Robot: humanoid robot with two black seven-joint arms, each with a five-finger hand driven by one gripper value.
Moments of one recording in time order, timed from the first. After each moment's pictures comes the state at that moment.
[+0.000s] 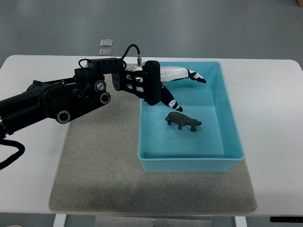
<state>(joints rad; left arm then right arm) -1.11 0.25 -0.34 -1.04 1.34 -0.18 -0.21 0.04 0.00 -0.01 0.07 -0.05 0.17 0.06</state>
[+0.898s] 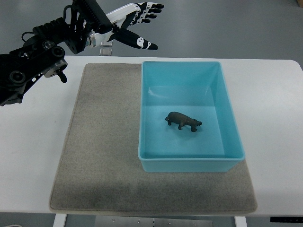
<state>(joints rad) -1.11 0.41 -0.52 -0.91 0.90 -0.18 -0.21 0.04 0.00 -0.01 0.07 -0.05 0.17 0.06</state>
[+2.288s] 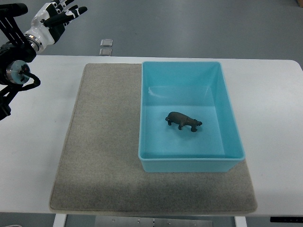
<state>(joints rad) -0.97 0.45 -0.65 -0.65 0.14 -0.15 -0.24 0.04 0.00 -0.01 0.07 -0.05 0.17 0.06</state>
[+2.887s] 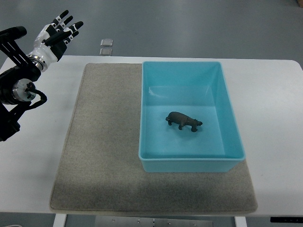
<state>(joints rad) -0.85 0.40 -0.75 -0.66 0.11 -0.14 -0.26 0.04 0.00 -0.01 0.07 -0.05 0.17 0.06</state>
